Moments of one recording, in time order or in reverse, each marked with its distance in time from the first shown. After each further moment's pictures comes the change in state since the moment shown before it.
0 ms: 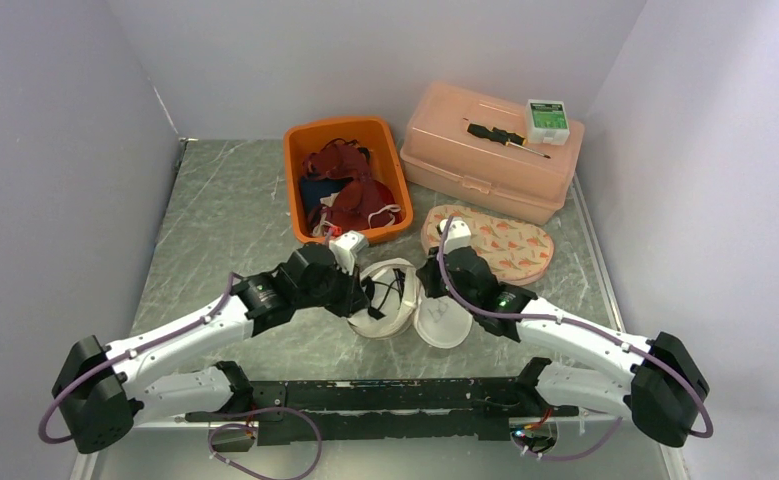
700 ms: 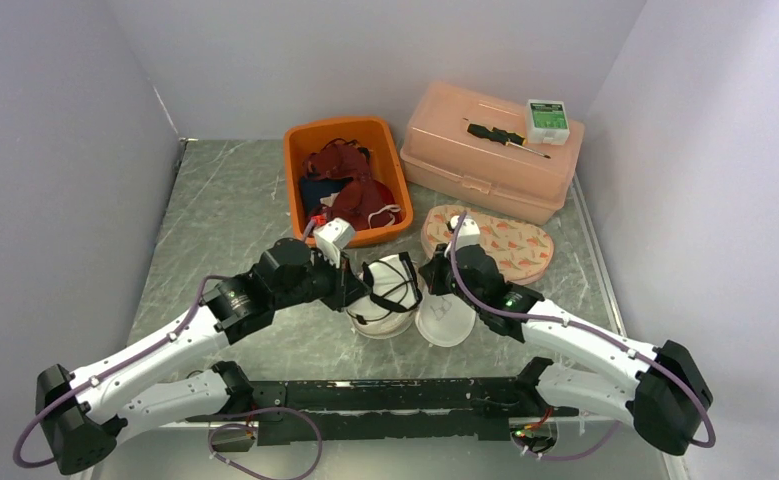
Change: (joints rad) left arm -0.006 -0.158 0.055 0.000 0.021 0.018; right arm -0.047 -0.034 -0.009 -0.004 -0.034 0.067
